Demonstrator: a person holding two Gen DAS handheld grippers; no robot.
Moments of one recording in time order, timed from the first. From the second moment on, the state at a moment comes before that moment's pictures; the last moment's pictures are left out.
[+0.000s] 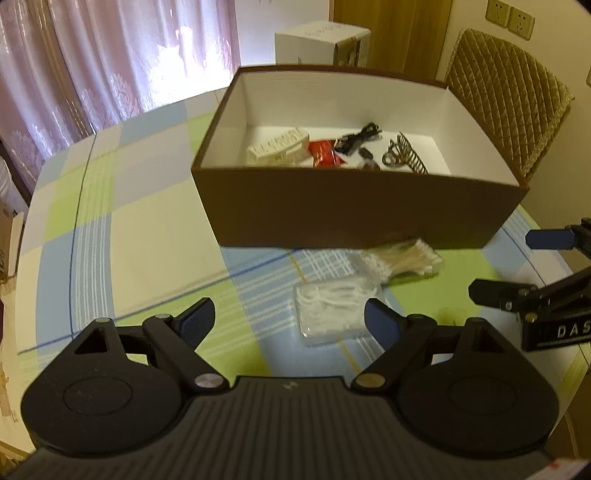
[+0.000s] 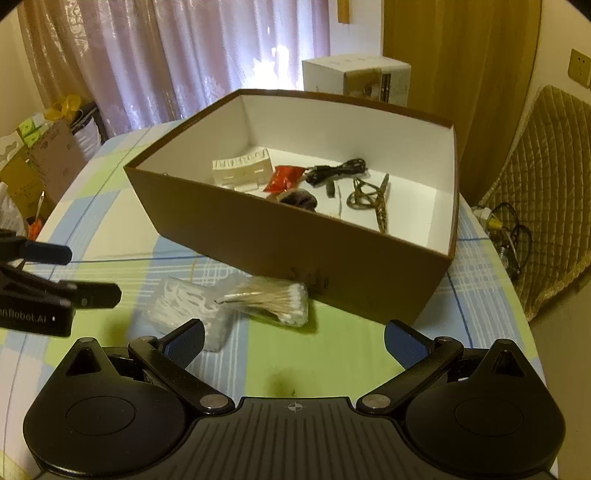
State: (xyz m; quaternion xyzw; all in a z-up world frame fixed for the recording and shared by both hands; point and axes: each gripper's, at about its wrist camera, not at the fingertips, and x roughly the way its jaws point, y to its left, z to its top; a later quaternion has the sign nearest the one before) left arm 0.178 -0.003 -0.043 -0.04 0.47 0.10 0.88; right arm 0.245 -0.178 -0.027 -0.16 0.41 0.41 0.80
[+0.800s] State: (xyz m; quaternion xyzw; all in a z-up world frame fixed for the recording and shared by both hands) left arm 0.203 -0.034 -0.102 -0.03 0.50 0.06 0.87; right arm 0.272 -0.196 -0.066 -0.14 0.46 0.36 0.80
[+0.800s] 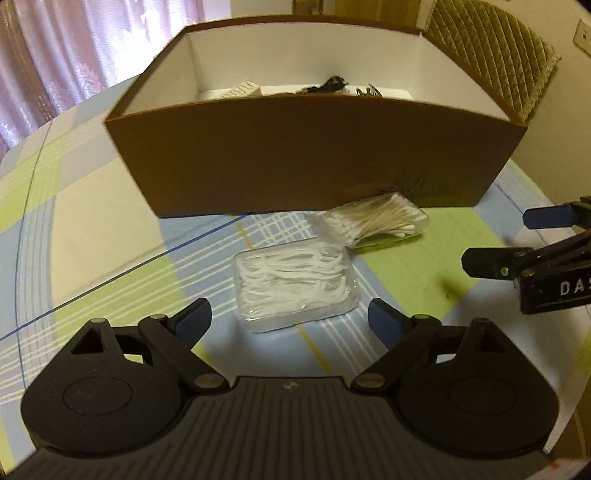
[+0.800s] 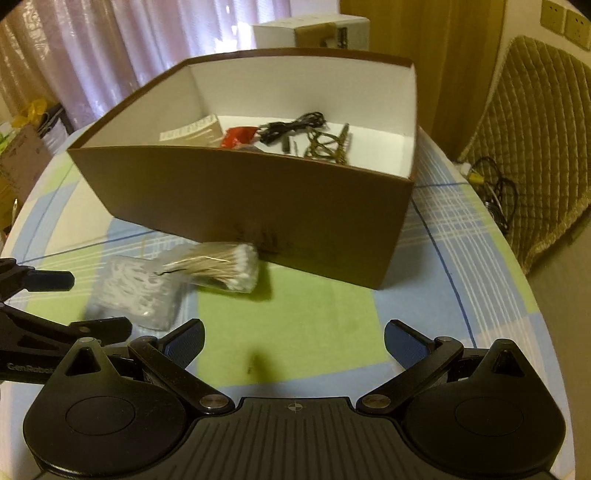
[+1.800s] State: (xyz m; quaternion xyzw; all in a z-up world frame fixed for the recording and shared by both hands) left arm 0.198 0.032 -0.126 -0.03 0.49 0.12 0.86; right arm 0.266 -0.160 -0.077 -0.13 0.45 0.39 0.79
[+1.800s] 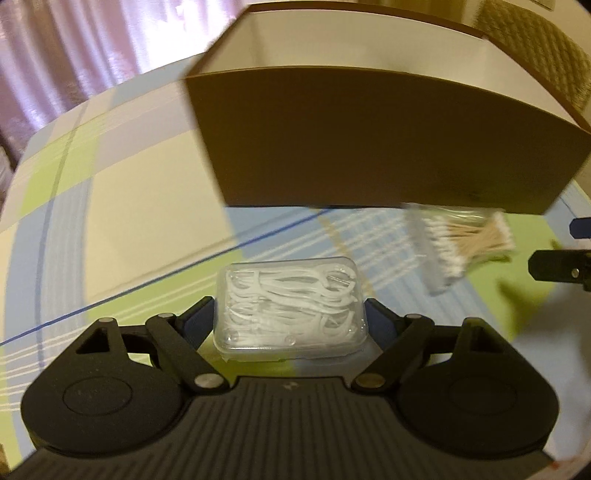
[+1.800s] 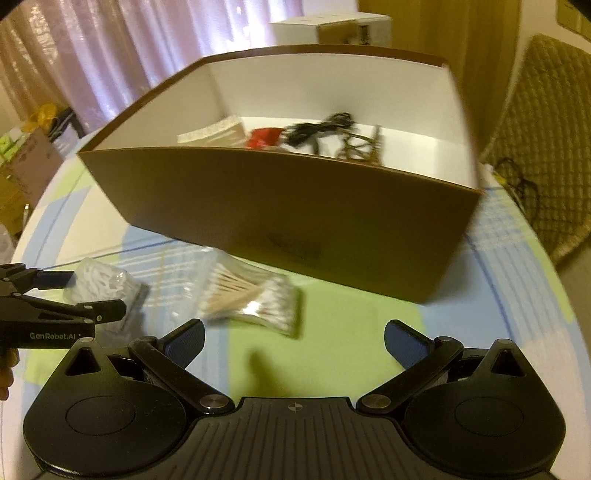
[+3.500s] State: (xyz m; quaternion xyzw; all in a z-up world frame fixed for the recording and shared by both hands) left arm 0.175 0.029 -0.118 -0.03 0.49 0.10 0.87; right arm 0.243 -0.175 -0.102 -0.17 0.46 0.39 0.78
